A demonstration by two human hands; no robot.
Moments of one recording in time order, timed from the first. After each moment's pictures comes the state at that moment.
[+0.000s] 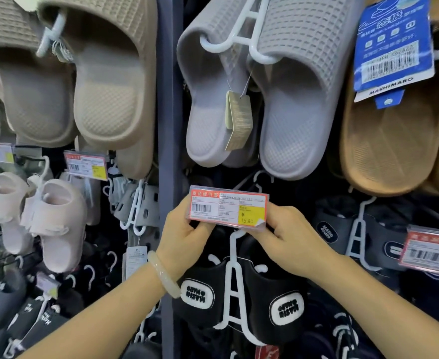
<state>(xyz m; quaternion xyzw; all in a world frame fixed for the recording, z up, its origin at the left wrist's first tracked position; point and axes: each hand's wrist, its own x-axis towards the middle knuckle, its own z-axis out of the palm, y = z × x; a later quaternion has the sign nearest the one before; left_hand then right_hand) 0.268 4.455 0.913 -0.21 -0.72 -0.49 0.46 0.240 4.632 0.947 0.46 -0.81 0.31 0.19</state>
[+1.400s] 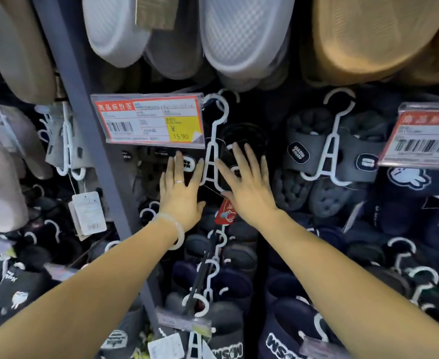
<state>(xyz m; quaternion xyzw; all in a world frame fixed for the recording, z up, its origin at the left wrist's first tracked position) 0.164 4.475 0.798 0.01 -0.96 -0.06 0.26 0.120 4.635 0.801 0.28 -0.87 0.03 0.41</state>
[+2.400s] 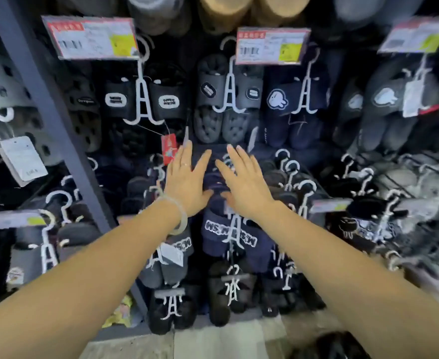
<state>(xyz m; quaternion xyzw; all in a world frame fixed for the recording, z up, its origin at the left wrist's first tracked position) 0.335 4.588 0.774 -0.19 -0.97 -0.11 0.12 0.355 4.740 0.768 0.14 -0.98 -0.01 0.16</state>
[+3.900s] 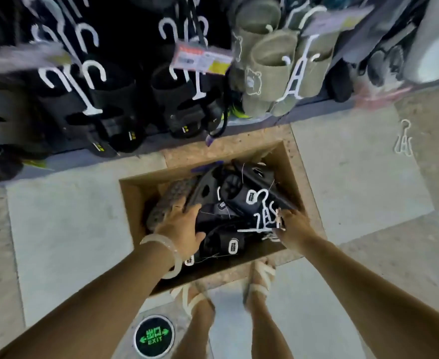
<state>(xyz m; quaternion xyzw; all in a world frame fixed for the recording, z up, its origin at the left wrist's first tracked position) 0.561 5.072 0.245 -0.14 -0.87 -0.12 -0.45 0.645 5.306 0.213 -0.28 -0.85 0.15 -0.41</state>
